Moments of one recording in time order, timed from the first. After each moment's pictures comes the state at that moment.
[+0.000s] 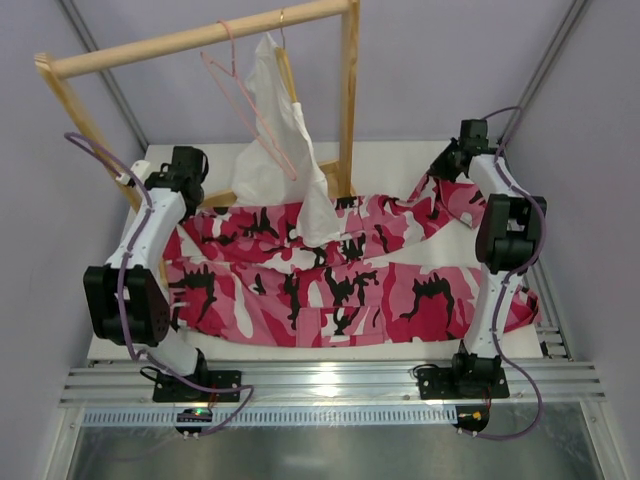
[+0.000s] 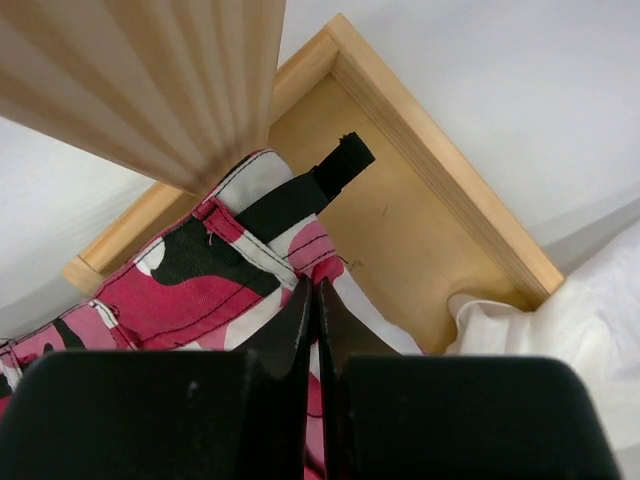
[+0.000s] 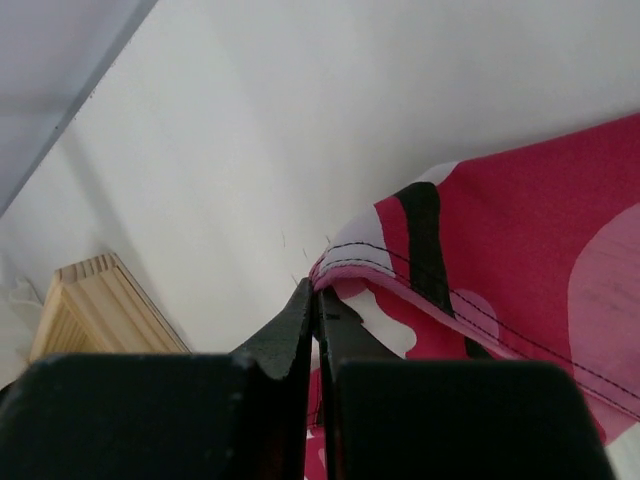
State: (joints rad) left arm -0.06 1.58 1.40 -0.89 -0.70 -1.10; right arm -0.08 2.17 1.79 -0.43 -0.17 0.65
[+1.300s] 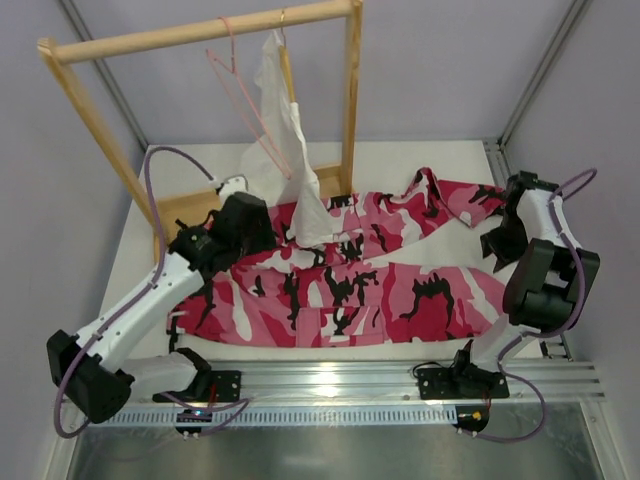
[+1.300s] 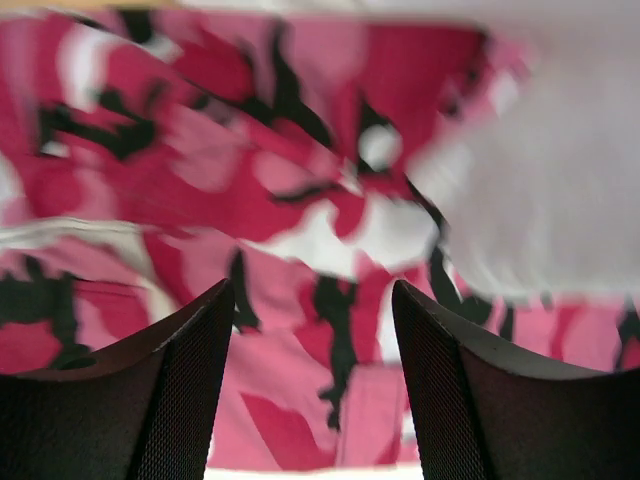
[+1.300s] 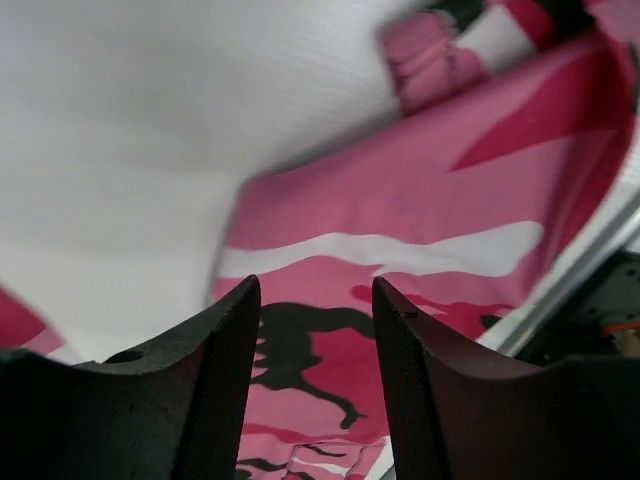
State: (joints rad) left arm -0.58 1.20 1.16 -0.75 -0.42 -0.68; right arm -0.30 1.68 1.32 -1.13 0.23 0.92
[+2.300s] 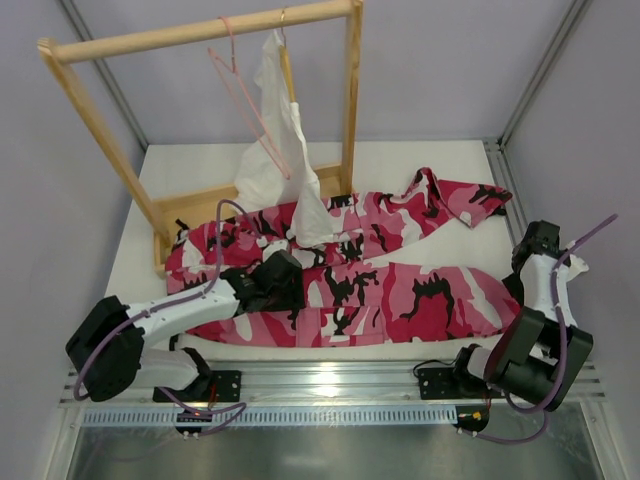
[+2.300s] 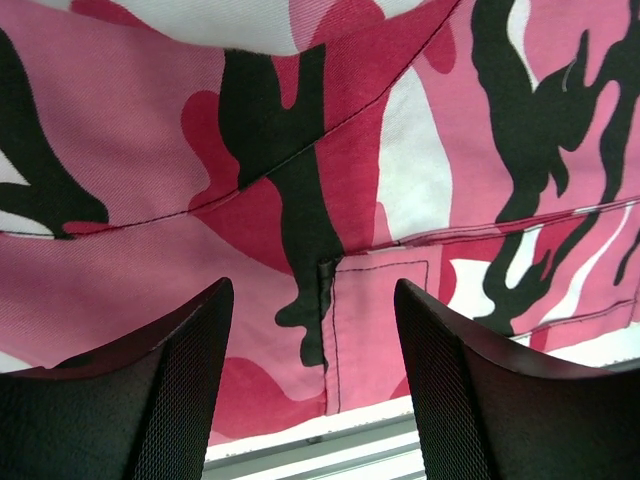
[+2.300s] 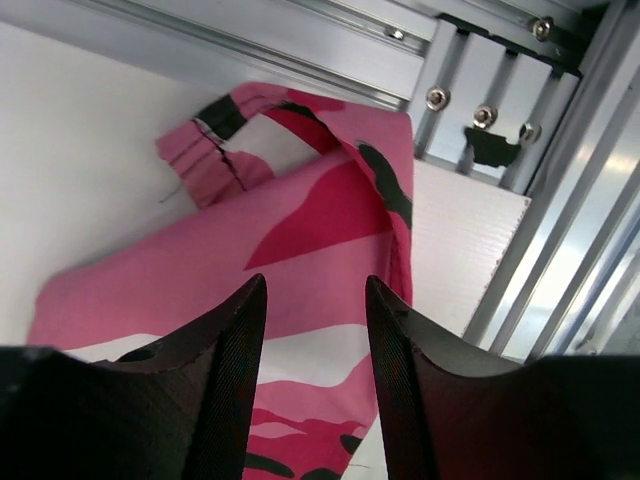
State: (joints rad) left arm -0.86 1.27 0.72 -0.46 -0.21 -0.85; right arm -0.50 1.25 0.81 -0.80 0.43 0.65
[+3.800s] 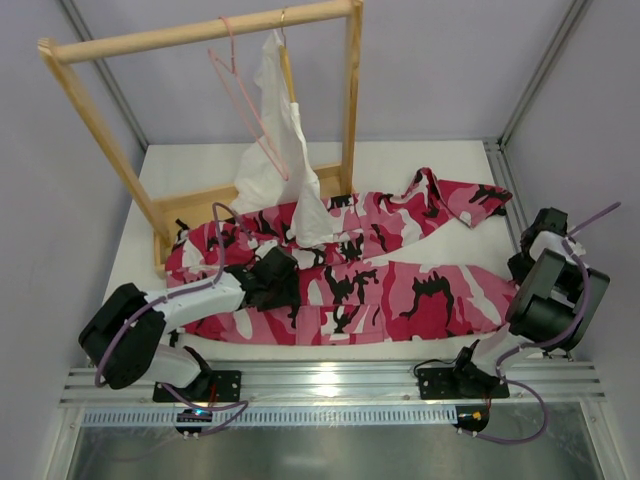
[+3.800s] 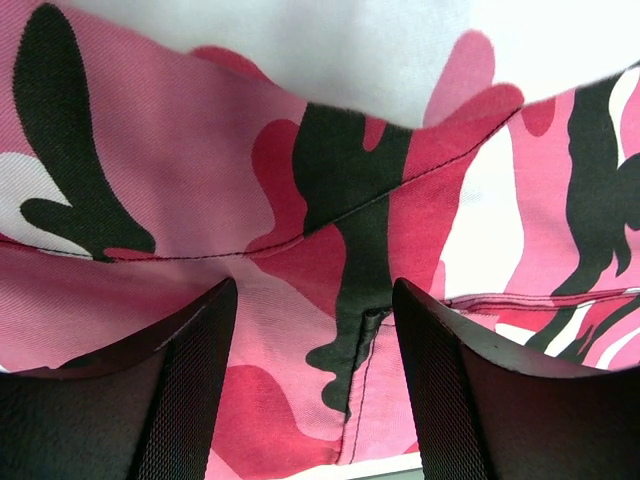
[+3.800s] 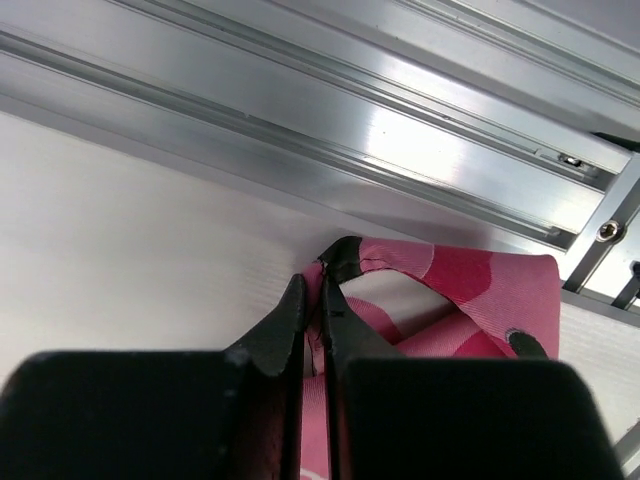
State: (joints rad) left arm -0.78 1.40 0.68 -0.39 -0.20 -0.92; right arm -0.56 1.60 0.90 -0.50 0.30 0.61
